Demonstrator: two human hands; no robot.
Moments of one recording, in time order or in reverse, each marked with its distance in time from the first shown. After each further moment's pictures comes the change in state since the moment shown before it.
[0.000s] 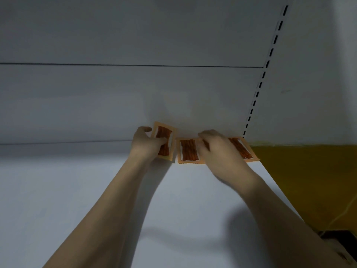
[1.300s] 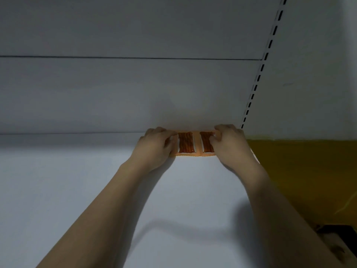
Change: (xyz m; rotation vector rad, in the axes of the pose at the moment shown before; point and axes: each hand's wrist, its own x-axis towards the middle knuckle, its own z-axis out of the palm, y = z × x) left_hand 0.000 -0.027 0.010 0.827 -0.215 0.590; right_hand 0.007 0.047 -0.002 -0.100 -0.005 0.243
